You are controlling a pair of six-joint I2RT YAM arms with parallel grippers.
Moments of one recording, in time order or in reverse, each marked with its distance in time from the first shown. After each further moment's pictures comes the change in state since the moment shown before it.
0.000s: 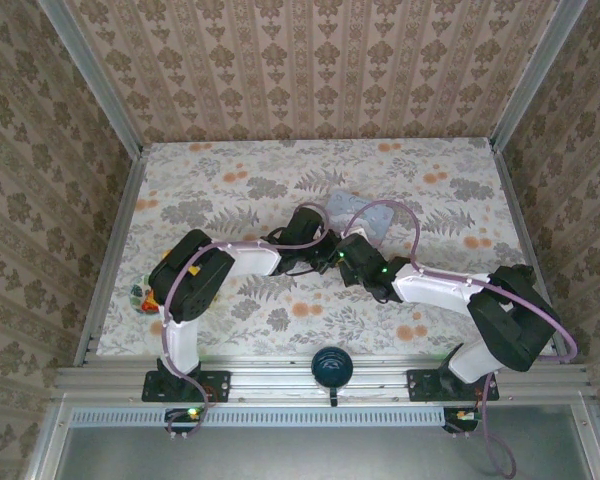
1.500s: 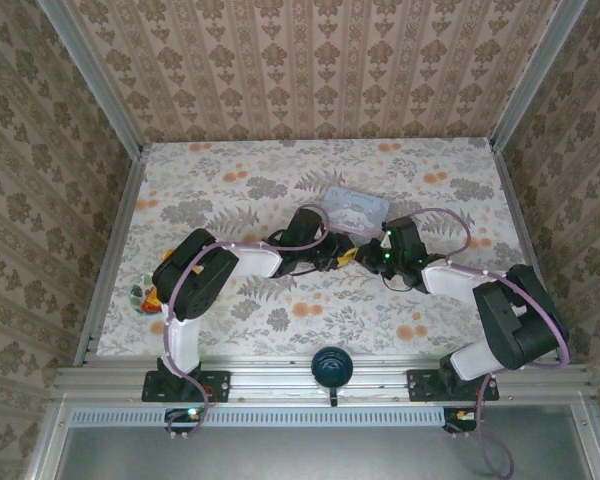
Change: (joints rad) left arm -0.004 0.026 -0.016 0.117 0.022 -0.106; right arm -0.369 -0.026 -0.146 0.290 -0.691 0.579
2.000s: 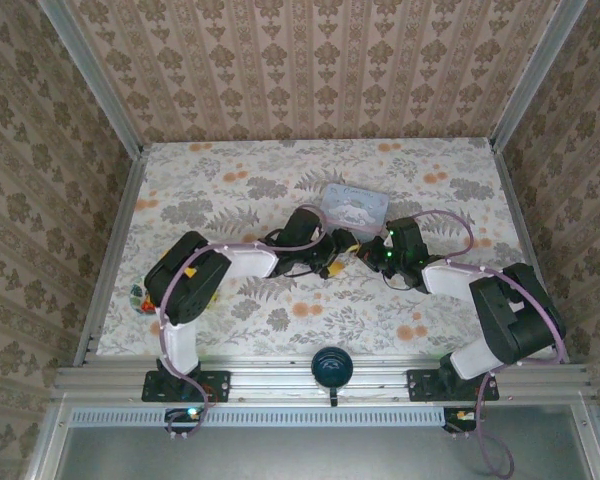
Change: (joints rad) left arm 0.010 -0.071 -0.017 -0.105 0.013 0.079; right arm -0.019 0.028 -0.016 0.073 0.009 0.055
